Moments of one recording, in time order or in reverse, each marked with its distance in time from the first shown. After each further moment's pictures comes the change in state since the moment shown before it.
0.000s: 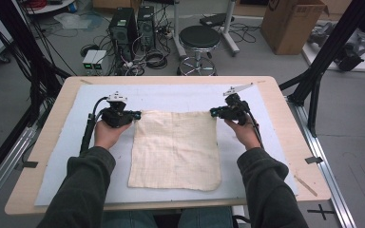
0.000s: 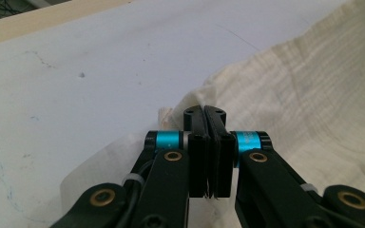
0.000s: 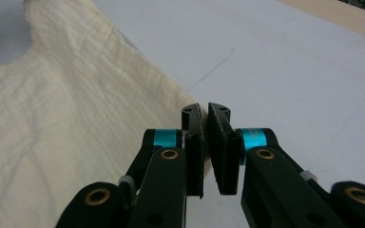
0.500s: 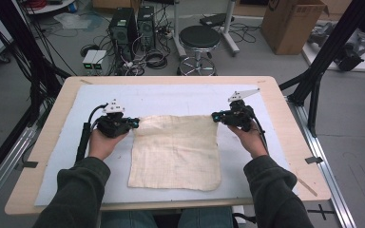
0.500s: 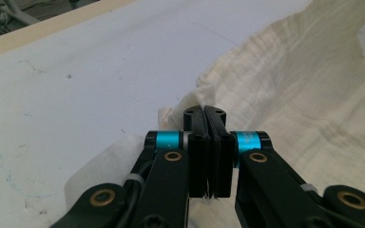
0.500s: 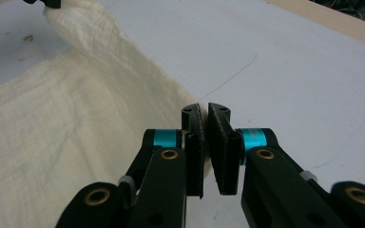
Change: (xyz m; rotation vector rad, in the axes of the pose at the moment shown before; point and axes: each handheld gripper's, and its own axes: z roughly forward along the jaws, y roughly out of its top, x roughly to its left) left arm -0.023 -0.016 -0.026 -0.038 -0.017 0.088; right arm 0.019 -0.012 -0.023 -0.048 0.040 -0.039
